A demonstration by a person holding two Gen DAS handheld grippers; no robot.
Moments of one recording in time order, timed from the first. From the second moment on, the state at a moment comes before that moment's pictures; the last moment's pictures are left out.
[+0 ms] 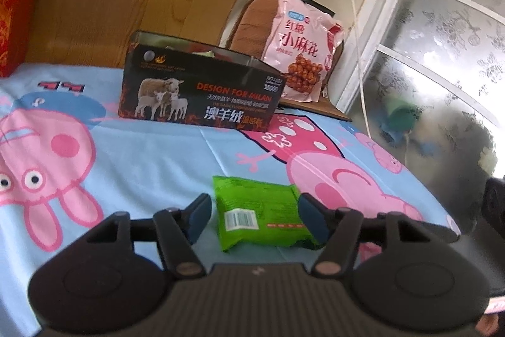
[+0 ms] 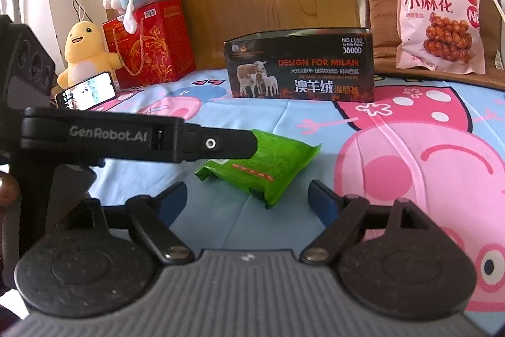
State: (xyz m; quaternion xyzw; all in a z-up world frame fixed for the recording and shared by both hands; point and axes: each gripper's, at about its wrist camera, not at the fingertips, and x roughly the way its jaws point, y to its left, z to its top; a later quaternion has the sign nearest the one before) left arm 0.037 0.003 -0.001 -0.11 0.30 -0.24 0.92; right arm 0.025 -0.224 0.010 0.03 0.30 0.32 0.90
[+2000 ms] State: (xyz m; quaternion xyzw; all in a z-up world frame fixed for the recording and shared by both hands) left arm 0.038 0.008 -0.001 -0.12 0.30 -0.23 0.92; right arm 0.025 -0.224 0.010 0.03 0.30 0.32 0.90
